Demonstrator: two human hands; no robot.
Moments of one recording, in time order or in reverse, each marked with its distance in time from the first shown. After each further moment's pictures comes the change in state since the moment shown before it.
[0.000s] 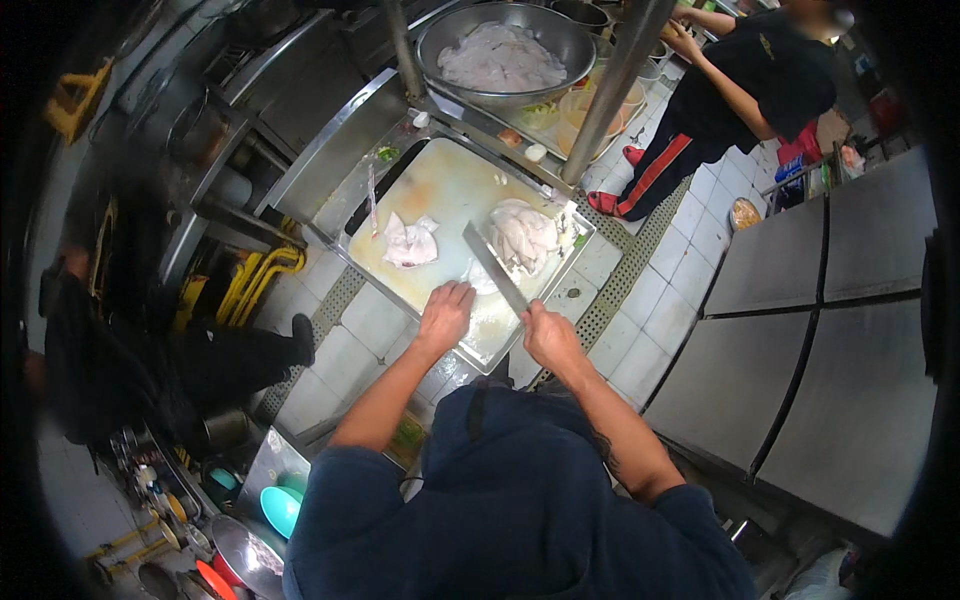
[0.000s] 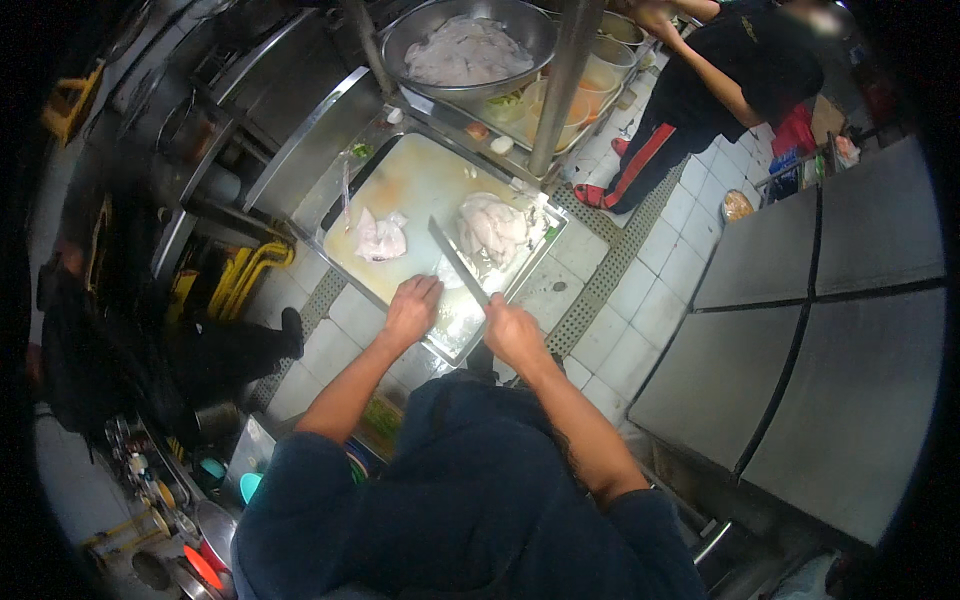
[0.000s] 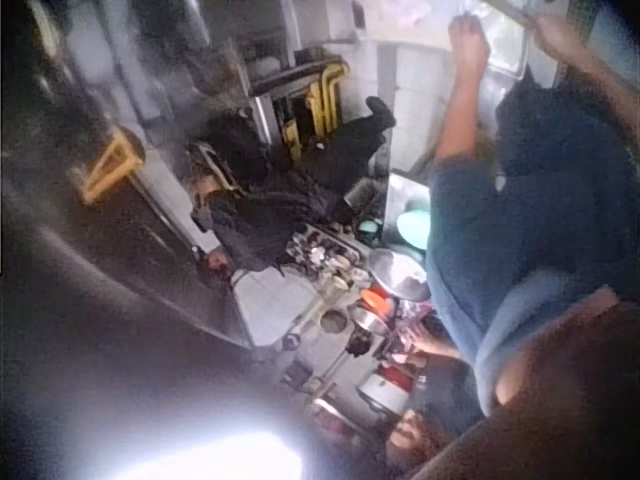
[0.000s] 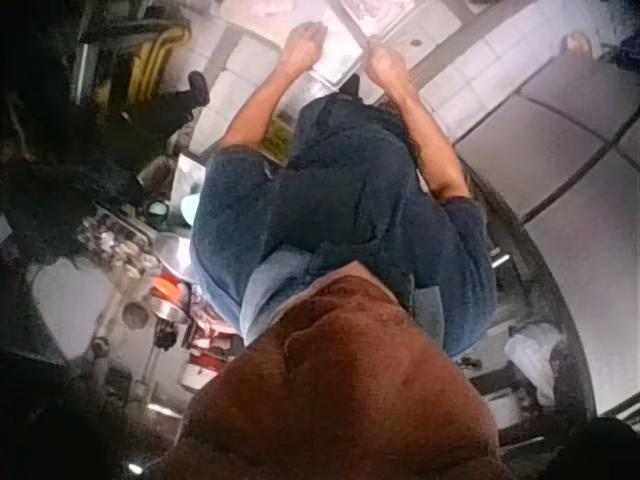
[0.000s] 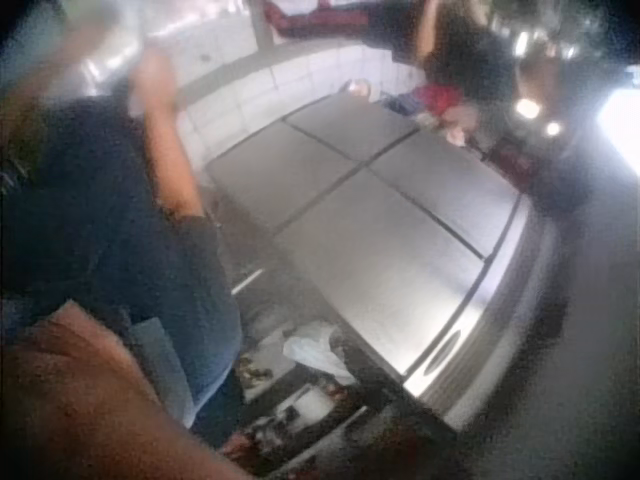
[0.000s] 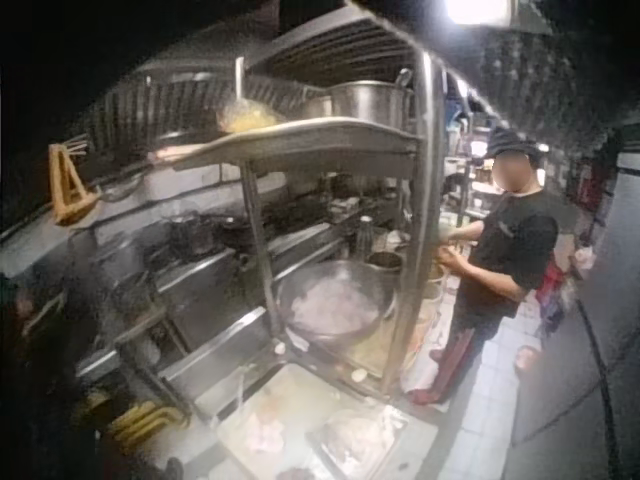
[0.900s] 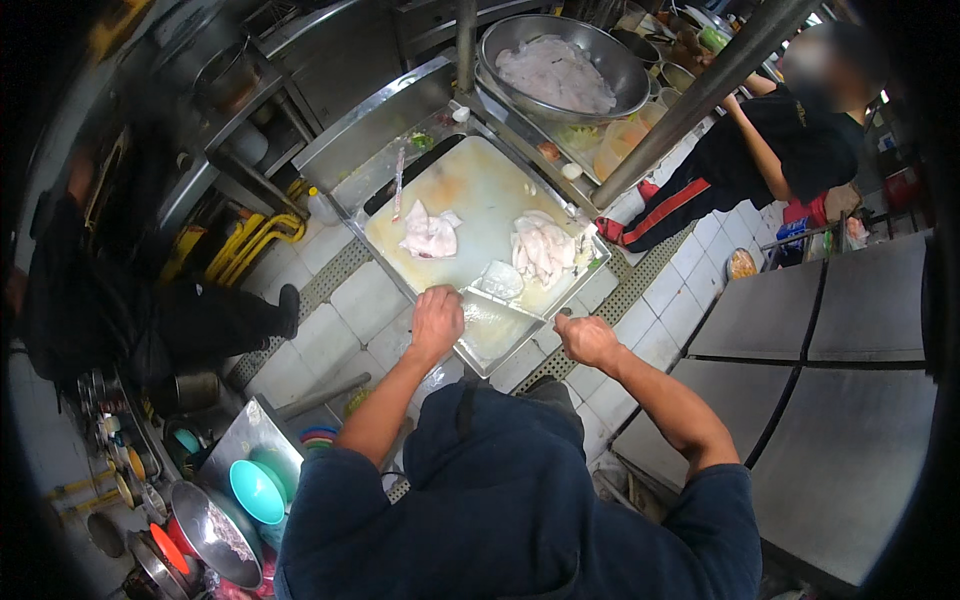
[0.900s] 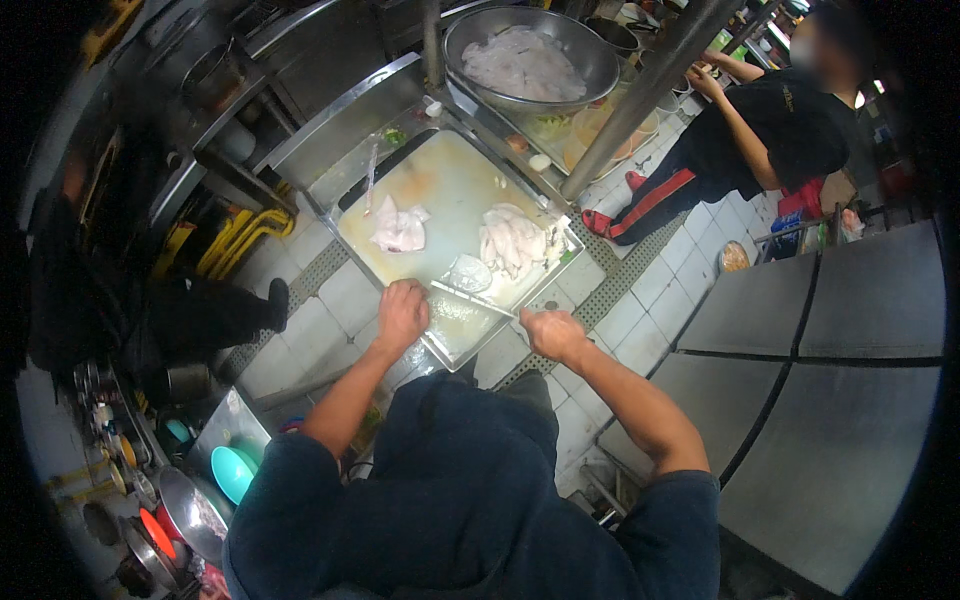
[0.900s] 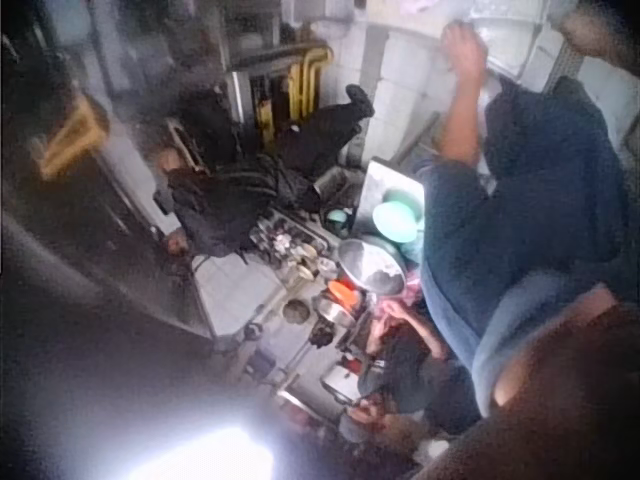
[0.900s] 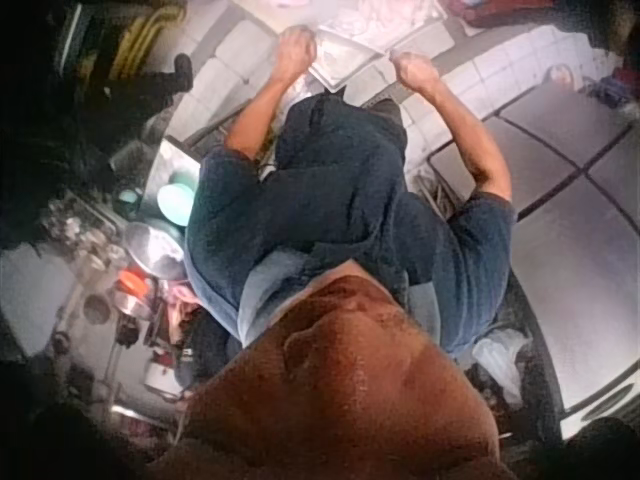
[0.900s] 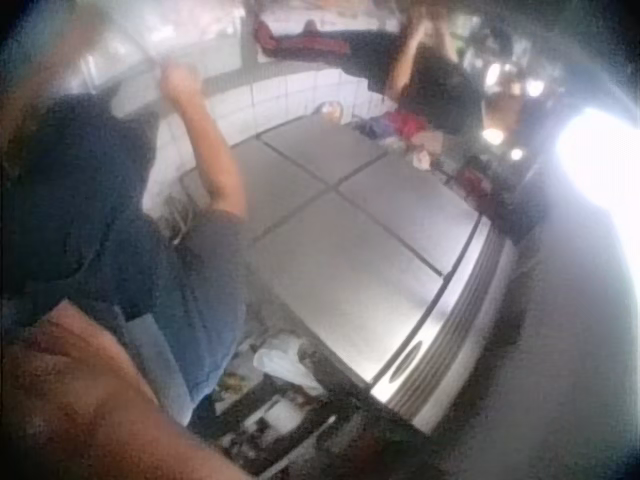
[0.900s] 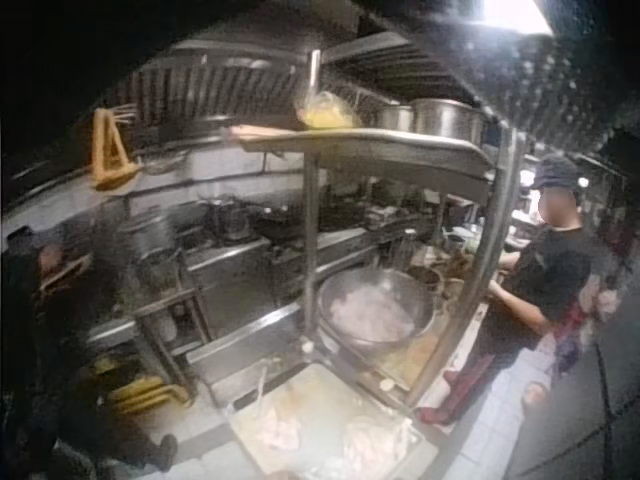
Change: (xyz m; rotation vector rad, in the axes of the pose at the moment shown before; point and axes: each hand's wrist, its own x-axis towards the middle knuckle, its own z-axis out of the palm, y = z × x) left_hand -0.023 0.003 -0.016 -0.119 0.332 -0.306; right_hand 0.038 0.056 -0.050 -0.473 -0.464 -0.338
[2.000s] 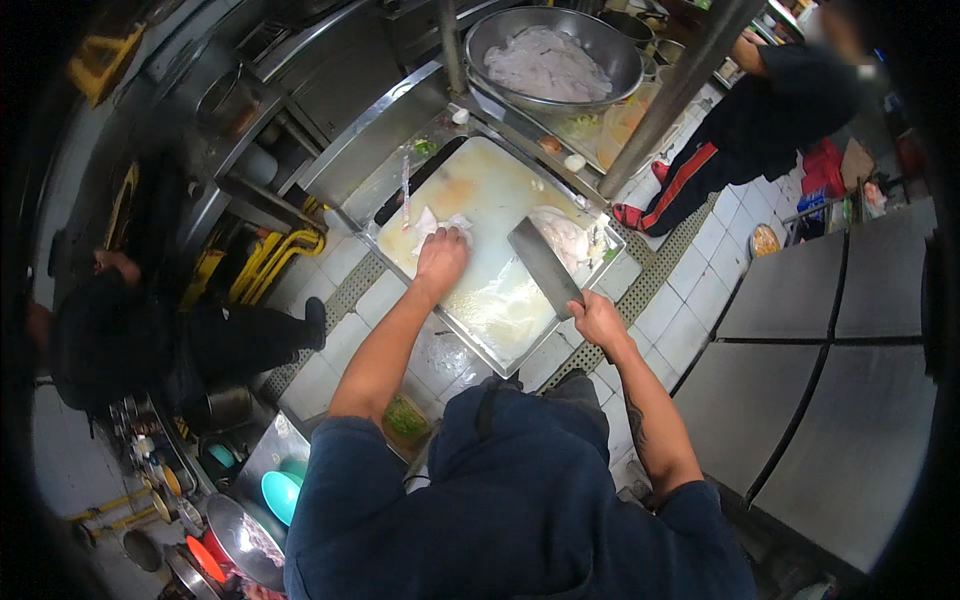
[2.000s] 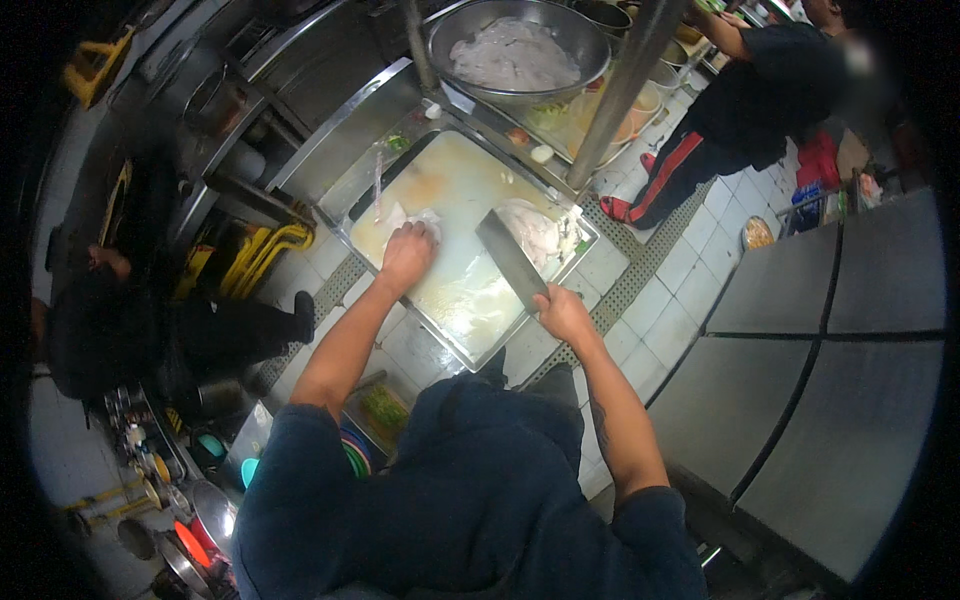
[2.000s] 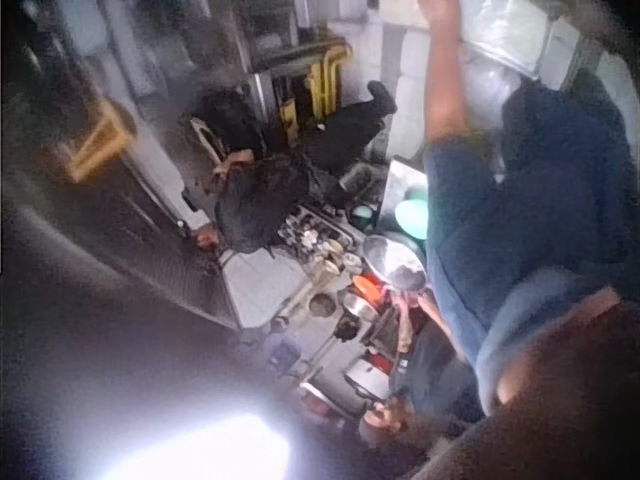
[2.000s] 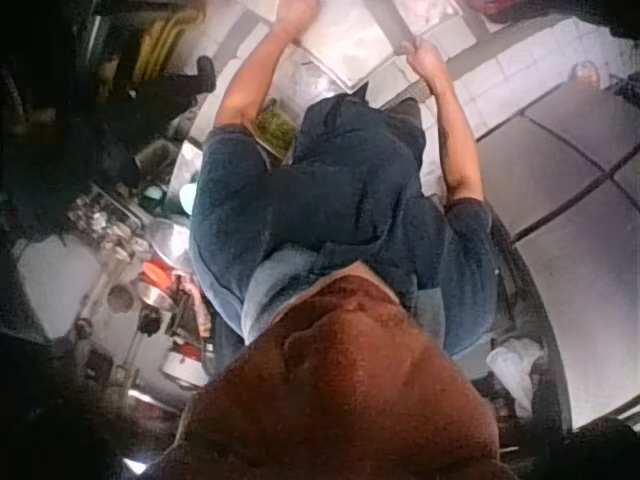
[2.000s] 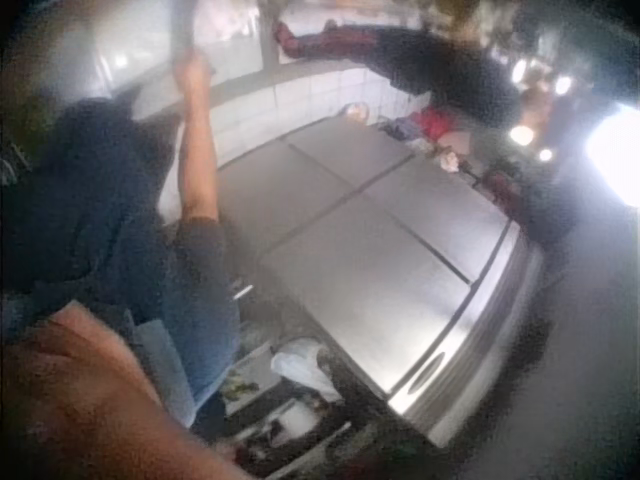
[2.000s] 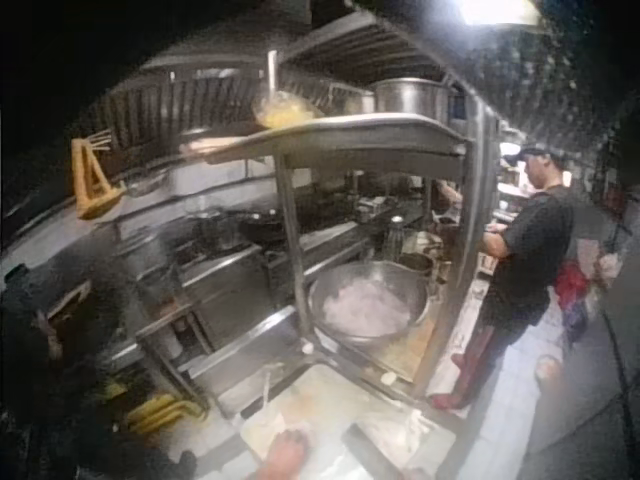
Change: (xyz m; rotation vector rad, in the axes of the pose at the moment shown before) left_hand 0.115 -0.063 0.010 0.467 -0.453 0.119; right_hand 0.022 -0.011 0.008 0.569 0.331 0.355
